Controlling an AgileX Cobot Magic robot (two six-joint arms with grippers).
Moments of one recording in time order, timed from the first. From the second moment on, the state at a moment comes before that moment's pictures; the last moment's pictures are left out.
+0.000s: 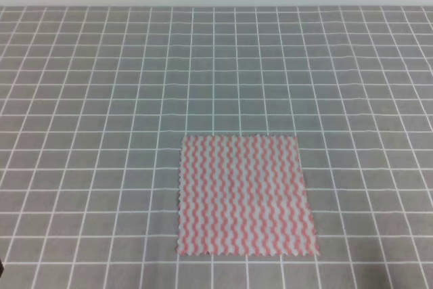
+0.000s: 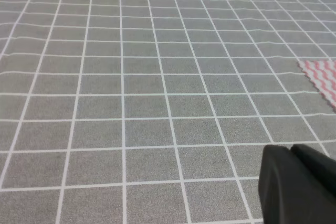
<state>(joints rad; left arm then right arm) -0.15 0.00 0.00 -0.13 0.36 0.07 0.07 -0.03 0.02 0.30 0.29 -0.26</state>
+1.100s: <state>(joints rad) -0.15 -0.02 0.02 -0.64 0.09 0.07 0.07 -0.02 0.02 0.90 0.02 -0.26</state>
